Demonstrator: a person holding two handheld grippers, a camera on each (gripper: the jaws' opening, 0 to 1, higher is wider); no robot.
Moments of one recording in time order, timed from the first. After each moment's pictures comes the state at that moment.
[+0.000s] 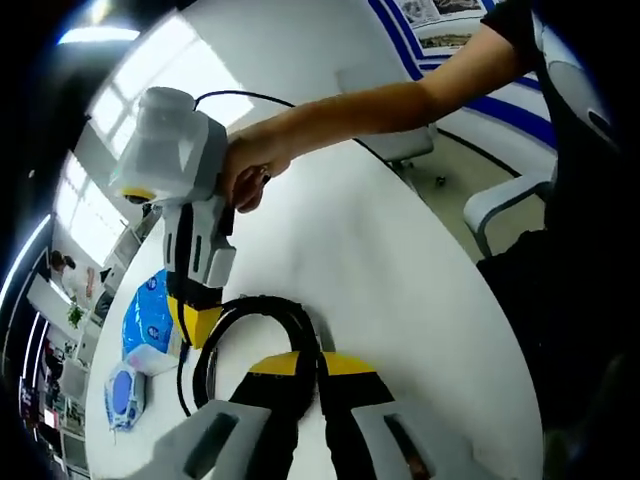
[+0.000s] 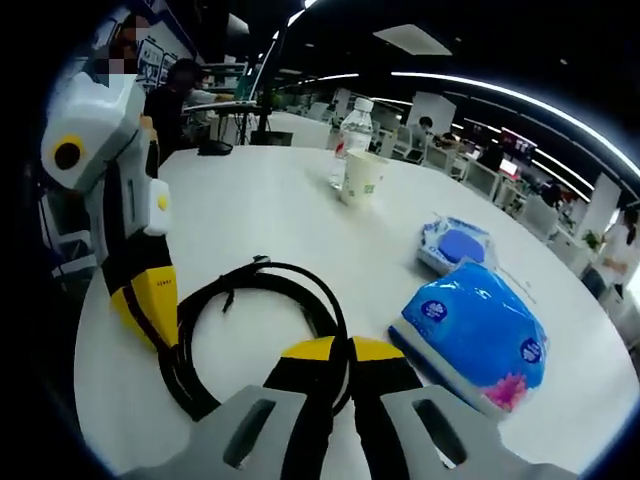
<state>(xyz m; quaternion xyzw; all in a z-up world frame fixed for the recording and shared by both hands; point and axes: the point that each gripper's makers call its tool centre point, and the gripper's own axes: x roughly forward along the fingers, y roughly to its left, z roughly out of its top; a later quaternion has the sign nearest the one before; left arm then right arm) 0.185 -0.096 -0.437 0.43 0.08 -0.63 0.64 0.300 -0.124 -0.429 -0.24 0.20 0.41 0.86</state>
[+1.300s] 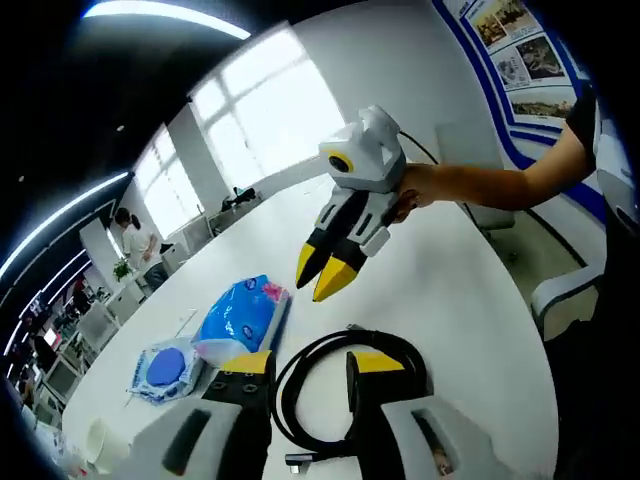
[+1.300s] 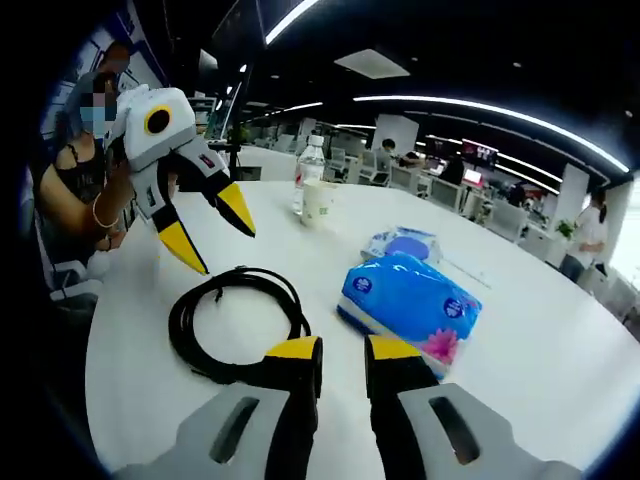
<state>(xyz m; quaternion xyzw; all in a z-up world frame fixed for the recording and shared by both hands) 0.258 -0.098 -0.370 0.29 0.05 -0.54 0.79 0.291 -0.193 -0.399 -0.18 0.16 0.36 0.90</state>
